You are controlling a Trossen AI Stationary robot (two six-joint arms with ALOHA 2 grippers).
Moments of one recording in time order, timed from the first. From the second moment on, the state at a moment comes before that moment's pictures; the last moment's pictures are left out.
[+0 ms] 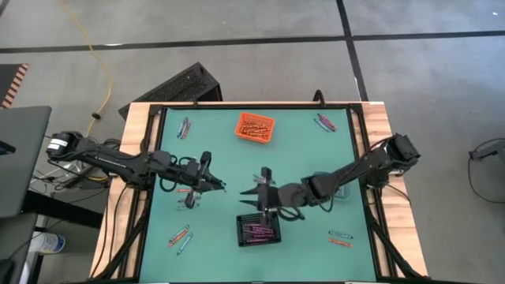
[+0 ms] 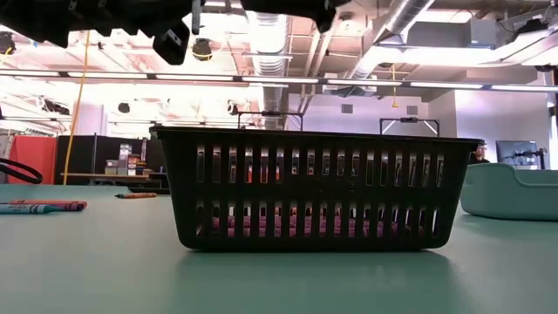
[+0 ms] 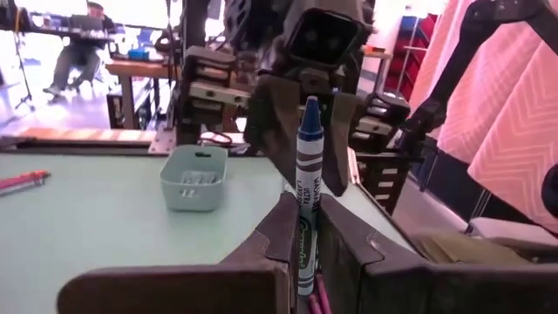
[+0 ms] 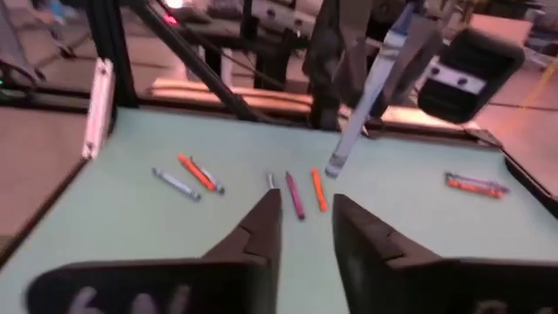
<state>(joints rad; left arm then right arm) -0.14 0.98 0.39 0.67 0.10 -0.12 0.34 1.69 1.12 0.30 0.38 -0.01</state>
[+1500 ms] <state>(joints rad) -0.14 1.23 0.45 0.99 0.01 0.01 0.21 1.69 1.12 0.37 0.21 -0.01</state>
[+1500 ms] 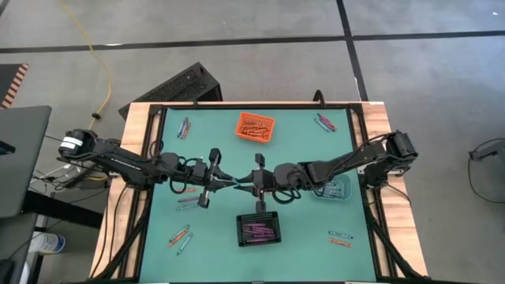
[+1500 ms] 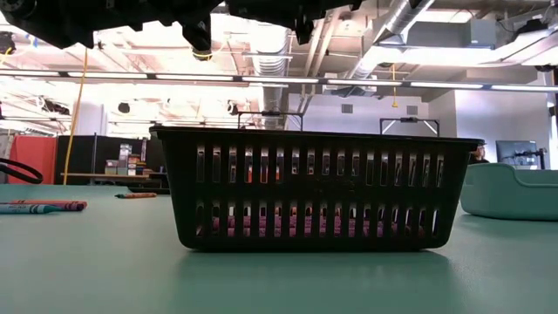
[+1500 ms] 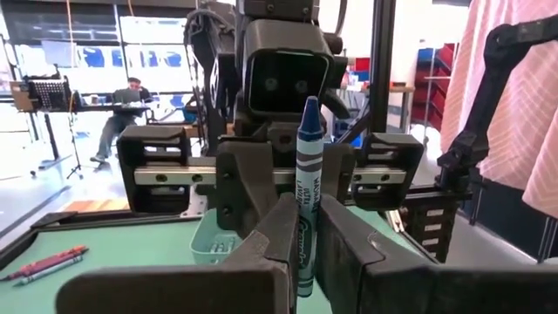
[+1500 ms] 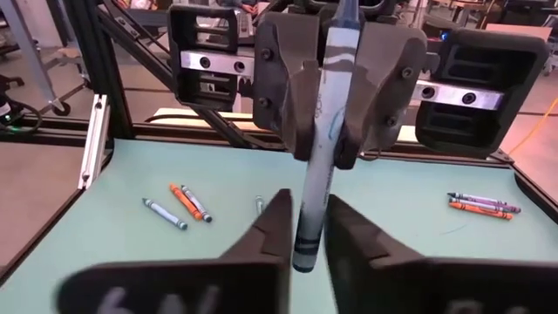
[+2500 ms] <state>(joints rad) -0.15 1.28 0.45 0.32 0.00 -0.14 0.41 1.48 1.12 -0.87 0.36 0.49</state>
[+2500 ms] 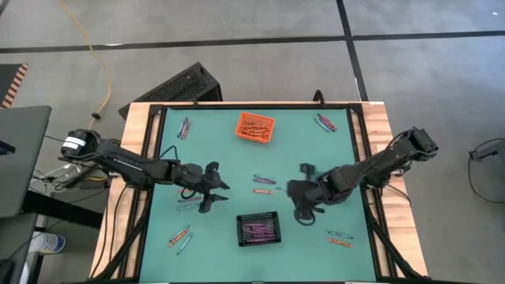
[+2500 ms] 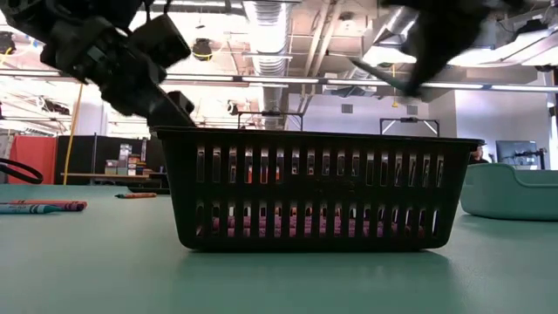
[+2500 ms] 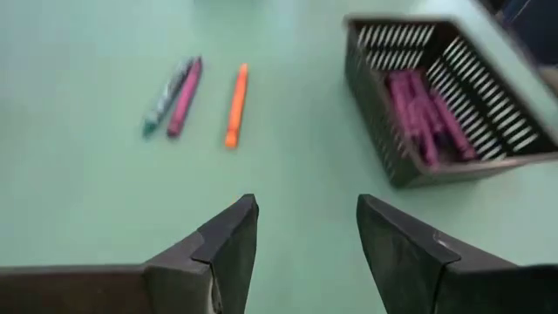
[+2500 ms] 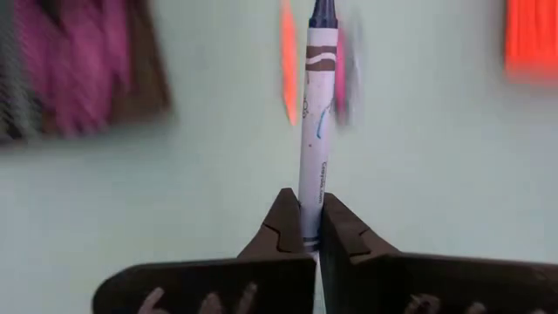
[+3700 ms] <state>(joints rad) -0.15 1.41 0.45 0.43 -0.04 -0.13 0.52 1.47 0.91 -1.30 0.29 0.81</state>
